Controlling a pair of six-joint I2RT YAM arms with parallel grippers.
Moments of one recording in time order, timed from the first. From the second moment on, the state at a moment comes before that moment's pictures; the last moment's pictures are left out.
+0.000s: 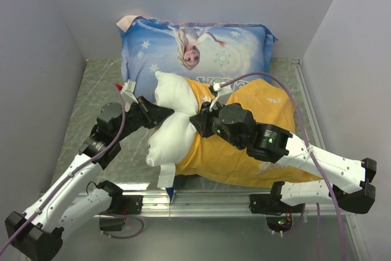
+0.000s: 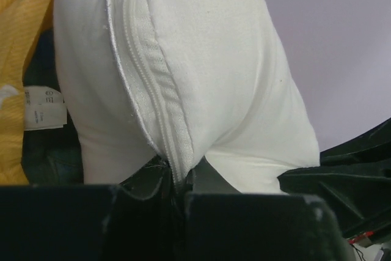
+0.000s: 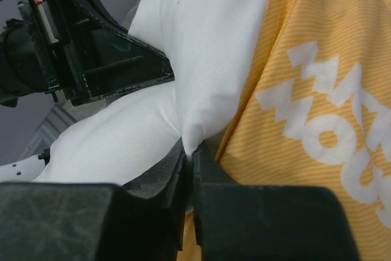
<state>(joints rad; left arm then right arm) -0.50 0.80 0.70 0.02 0.29 -0.96 1.15 1.13 1.23 -0.42 0.38 0.52</state>
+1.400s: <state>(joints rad) -0.28 0.89 1.38 -0.70 -0.03 -0.57 0.33 0.64 0.48 -0.28 0.01 0.81</state>
